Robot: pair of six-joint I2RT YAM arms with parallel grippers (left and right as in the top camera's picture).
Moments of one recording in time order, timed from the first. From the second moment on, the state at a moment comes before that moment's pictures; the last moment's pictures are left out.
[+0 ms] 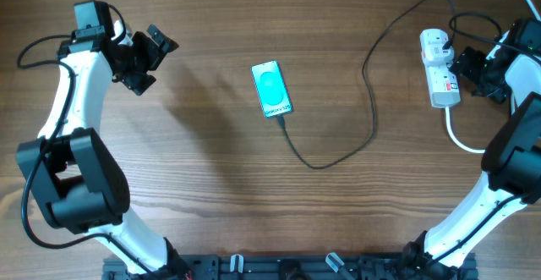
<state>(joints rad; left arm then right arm) 0.20 1.90 1.48 -0.74 0.43 -0.63 -0.46 2.15 1.53 -0.59 -0.06 0.16</state>
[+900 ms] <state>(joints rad) 0.20 1.90 1.48 -0.74 0.43 -0.63 -0.45 2.14 1.53 -0.57 -0.09 0.13</state>
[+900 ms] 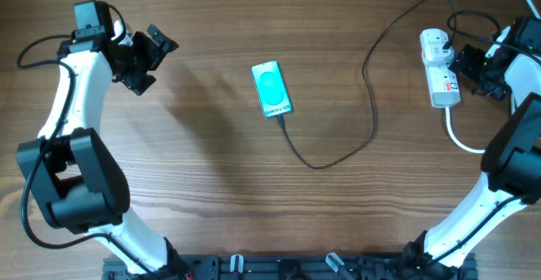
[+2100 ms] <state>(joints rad) 0.20 1.90 1.48 -0.74 0.43 -0.63 -0.45 1.84 1.48 -0.77 -0.18 0.19</state>
